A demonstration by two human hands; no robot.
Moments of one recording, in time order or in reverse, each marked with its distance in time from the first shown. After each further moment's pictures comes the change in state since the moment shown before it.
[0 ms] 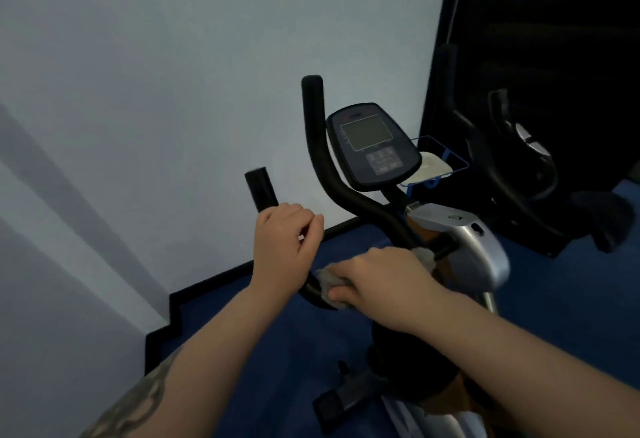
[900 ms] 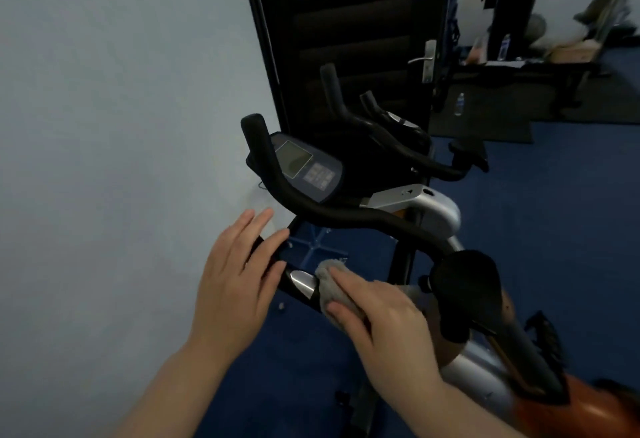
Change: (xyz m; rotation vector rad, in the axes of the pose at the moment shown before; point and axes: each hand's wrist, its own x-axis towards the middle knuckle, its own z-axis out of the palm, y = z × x) left_hand 0.063 -0.117 -0.033 -0.097 -0.110 0.756; right_hand 0.041 -0.131 0.050 0.213 0.840 0.844
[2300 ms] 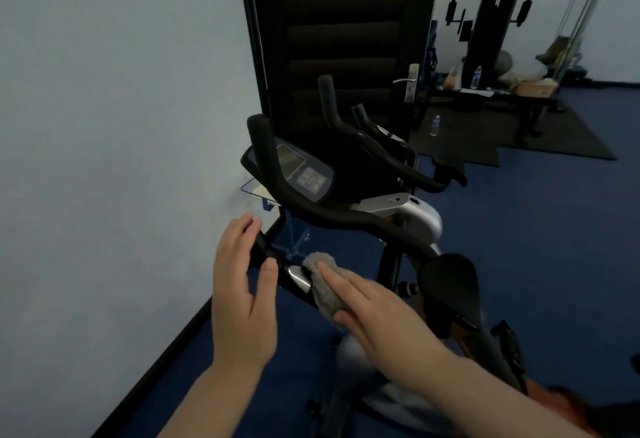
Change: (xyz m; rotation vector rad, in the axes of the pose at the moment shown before) left_hand -0.011 0.051 -0.006 -0.686 0.197 -0.566; right_hand 0.011 0.022 -0.008 -0.201 -0.539 -0.177
